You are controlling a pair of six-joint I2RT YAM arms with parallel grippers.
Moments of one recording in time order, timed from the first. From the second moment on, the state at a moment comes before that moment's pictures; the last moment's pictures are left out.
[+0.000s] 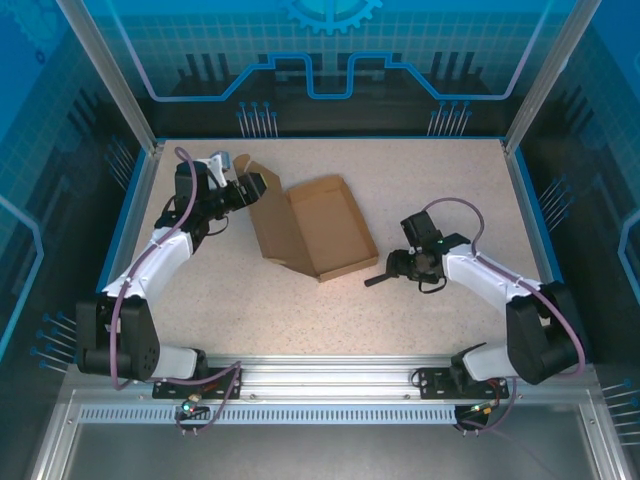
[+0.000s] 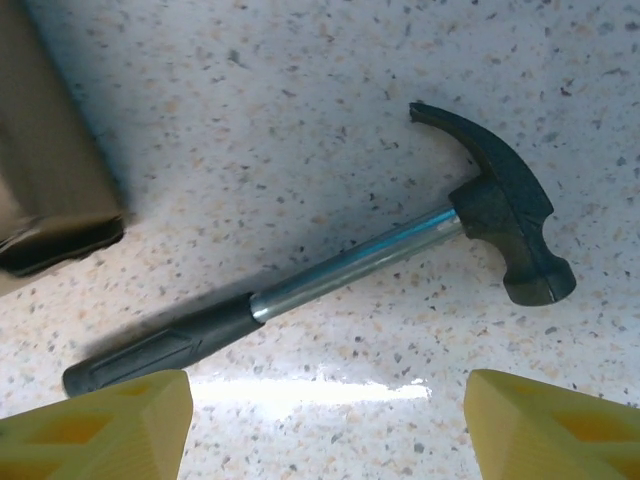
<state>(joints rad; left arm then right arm) -0.05 1.38 0.96 -0.05 0.44 -0.58 0.37 1.40 0.79 -0.63 0.03 0.53</state>
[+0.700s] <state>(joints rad) -0.05 1.38 0.96 -0.05 0.44 -0.56 0.38 1.68 0.94 -0.65 0.10 0.53</state>
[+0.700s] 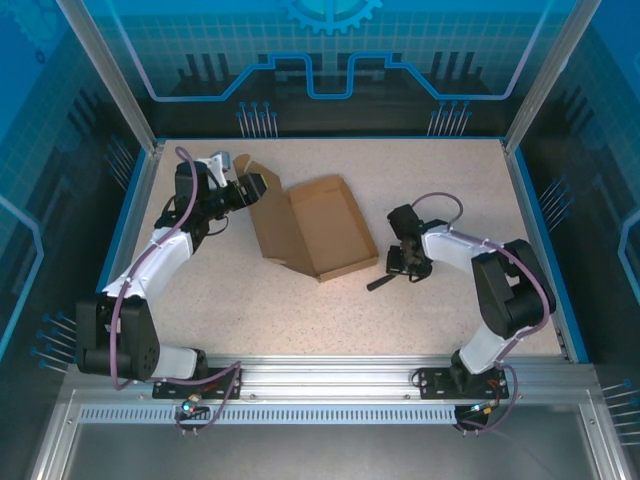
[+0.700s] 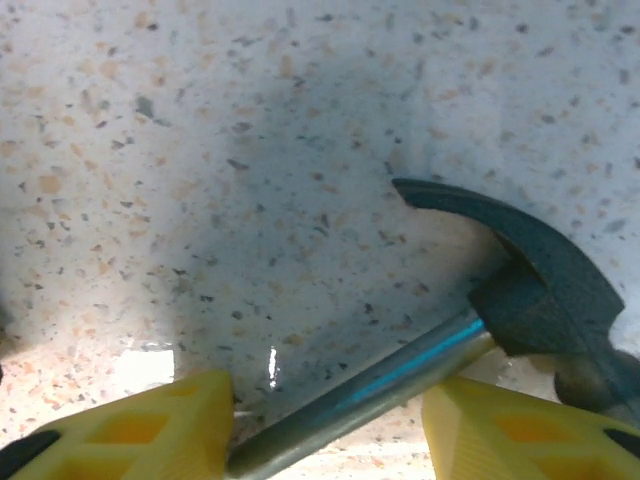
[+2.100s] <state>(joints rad) -0.05 1.38 0.96 -0.05 0.45 -0.55 0.58 1.85 1.57 -0.67 0.13 0.38</state>
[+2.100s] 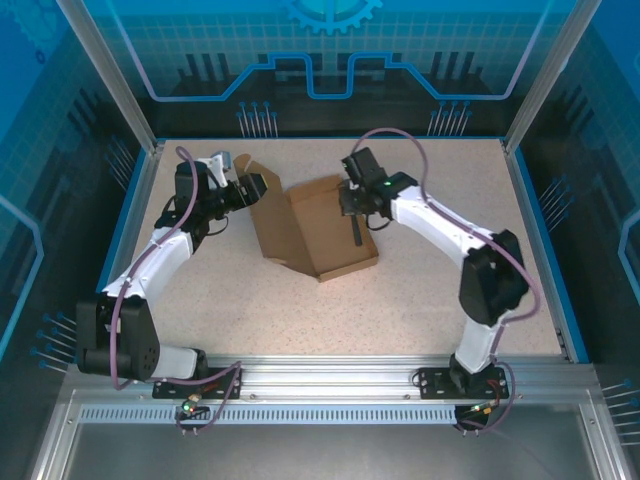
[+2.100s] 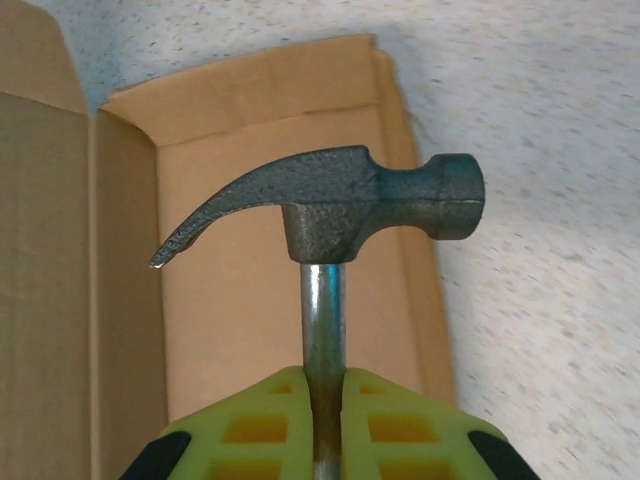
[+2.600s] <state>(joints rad) -0.05 1.38 0.96 -0.05 0.45 -0.55 0.62 2.26 1.85 -0.74 0.10 0.35</state>
